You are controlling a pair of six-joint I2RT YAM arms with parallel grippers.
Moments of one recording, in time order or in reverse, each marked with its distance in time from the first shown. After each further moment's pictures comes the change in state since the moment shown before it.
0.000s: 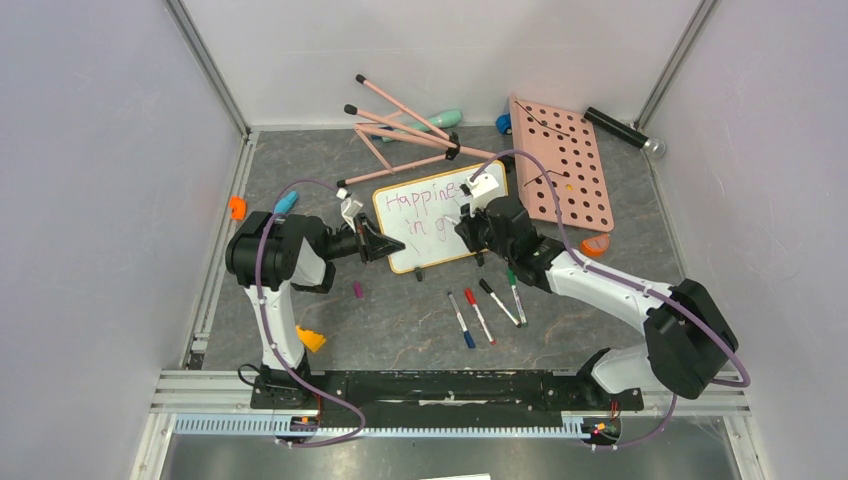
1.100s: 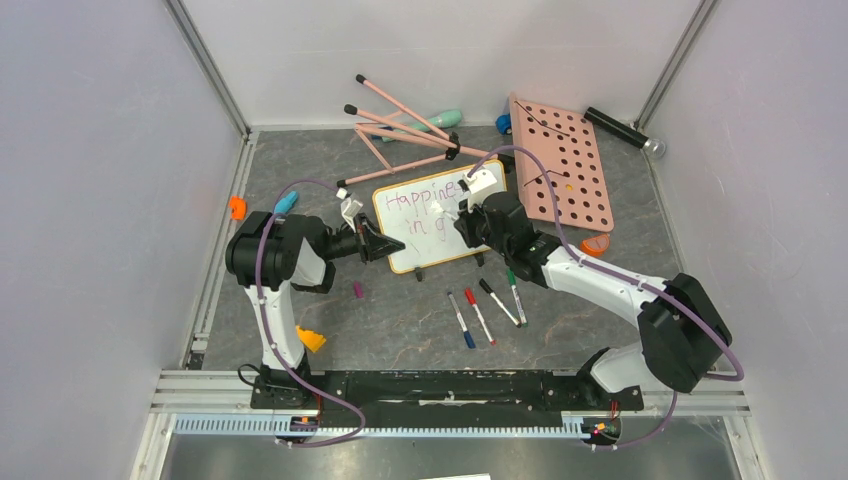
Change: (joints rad) left arm 0.000 0.000 0.000 -0.002 -0.003 -0.002; right arm -0.007 0.038 0.036 -0.003 0.020 -0.007
